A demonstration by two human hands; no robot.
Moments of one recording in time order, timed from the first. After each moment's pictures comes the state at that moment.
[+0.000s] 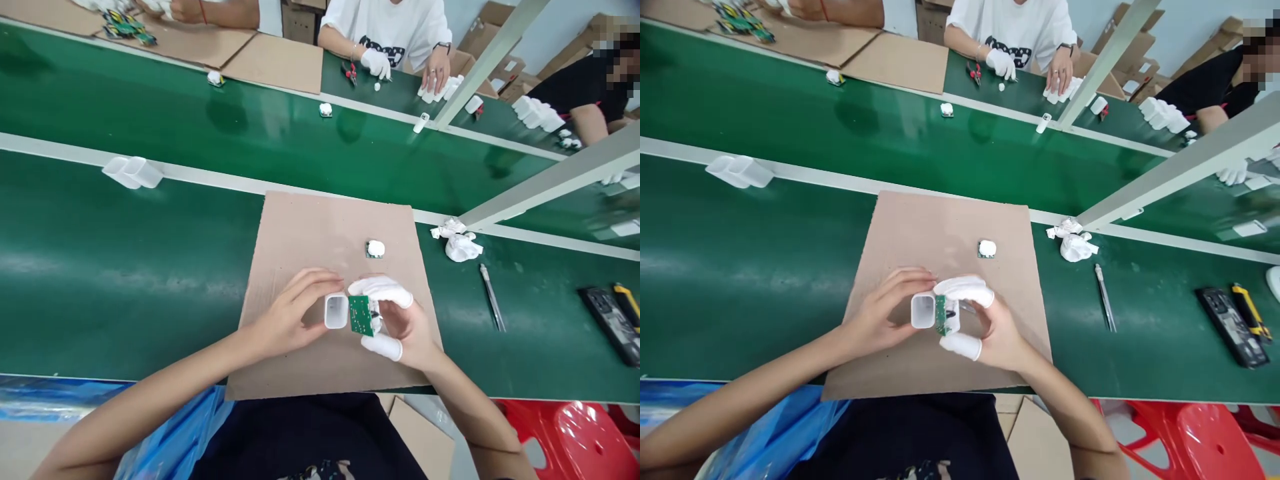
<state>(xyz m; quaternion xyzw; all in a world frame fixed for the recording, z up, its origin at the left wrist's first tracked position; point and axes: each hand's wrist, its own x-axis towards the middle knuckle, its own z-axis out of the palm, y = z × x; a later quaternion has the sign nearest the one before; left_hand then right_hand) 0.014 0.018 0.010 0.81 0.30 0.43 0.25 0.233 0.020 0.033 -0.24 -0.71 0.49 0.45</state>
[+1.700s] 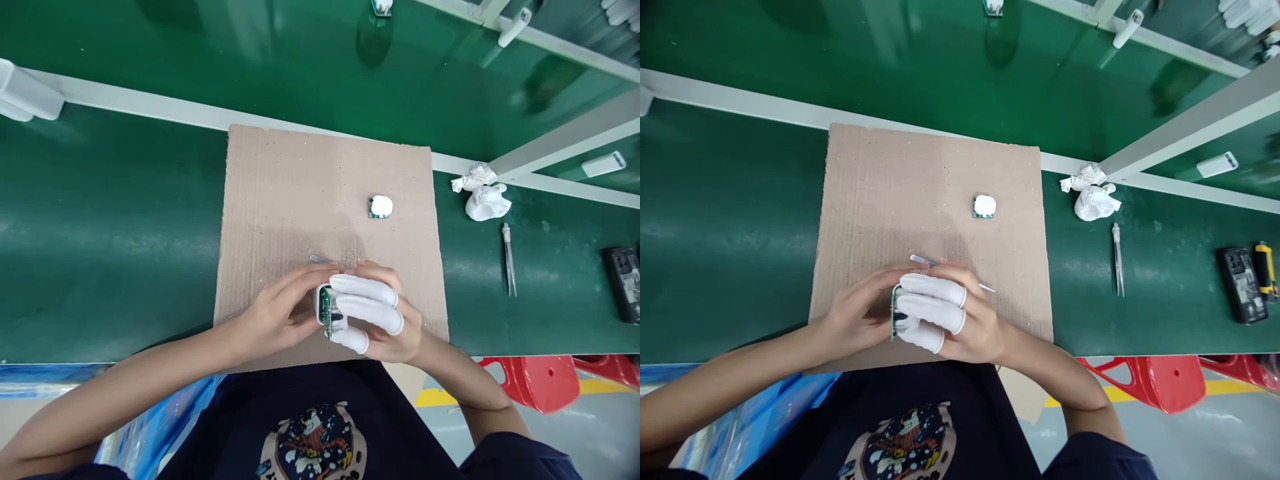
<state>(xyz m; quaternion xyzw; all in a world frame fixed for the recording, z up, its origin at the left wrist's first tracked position) 0.022 -0.005 -0.009 0.77 0.31 0.42 0.37 0.223 0.003 0.010 -0.27 -0.83 0.19 0.45</state>
